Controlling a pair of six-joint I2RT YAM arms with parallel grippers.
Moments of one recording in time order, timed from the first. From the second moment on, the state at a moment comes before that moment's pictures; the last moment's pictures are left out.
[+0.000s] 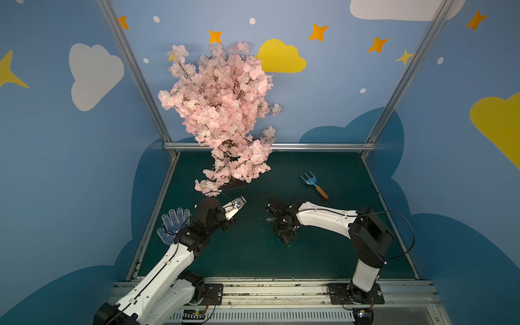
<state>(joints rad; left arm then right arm) -0.40 0.87 0.58 -0.23 0.08 0.60 0.95 1.82 1.22 -0.85 -0.09 1.89</state>
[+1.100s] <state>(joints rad) -0.40 0.87 0.57 -0.22 0.08 0.60 0.96 1.89 1.23 -0.83 -0.13 1.89</state>
